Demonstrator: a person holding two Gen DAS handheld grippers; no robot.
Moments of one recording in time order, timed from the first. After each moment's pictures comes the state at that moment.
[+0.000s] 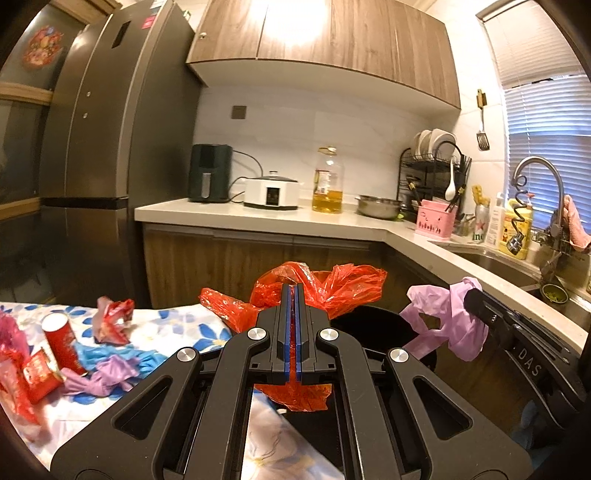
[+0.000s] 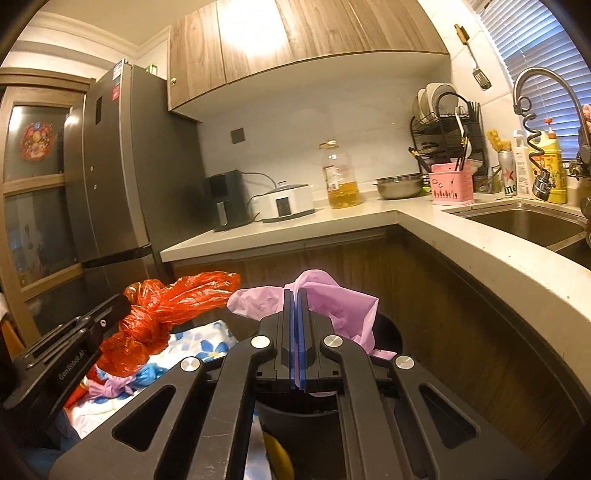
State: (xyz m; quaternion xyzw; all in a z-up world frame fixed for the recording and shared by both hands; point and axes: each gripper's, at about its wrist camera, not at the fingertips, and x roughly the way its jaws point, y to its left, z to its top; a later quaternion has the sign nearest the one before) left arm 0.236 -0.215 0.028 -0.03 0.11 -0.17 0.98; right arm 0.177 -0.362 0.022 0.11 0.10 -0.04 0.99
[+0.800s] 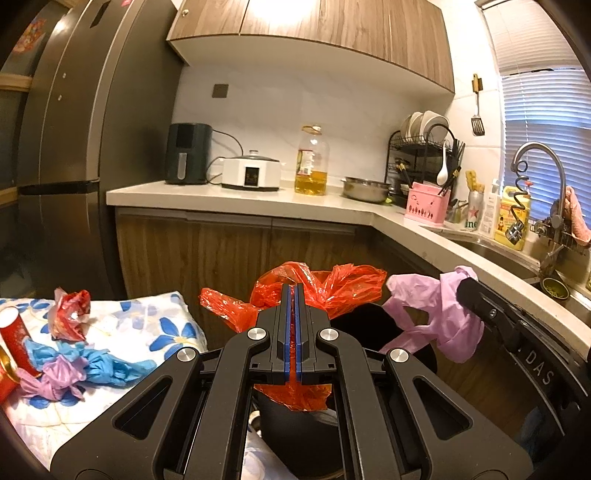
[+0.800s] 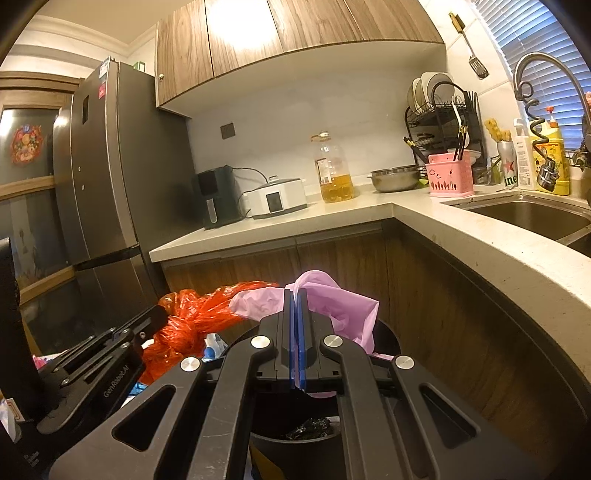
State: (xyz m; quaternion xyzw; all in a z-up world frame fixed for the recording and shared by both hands) left arm 0.291 -0.259 0.003 -0.03 0.15 -0.20 0.97; right arm 0.212 -0.380 0.011 0.12 0.11 -0.04 0.99
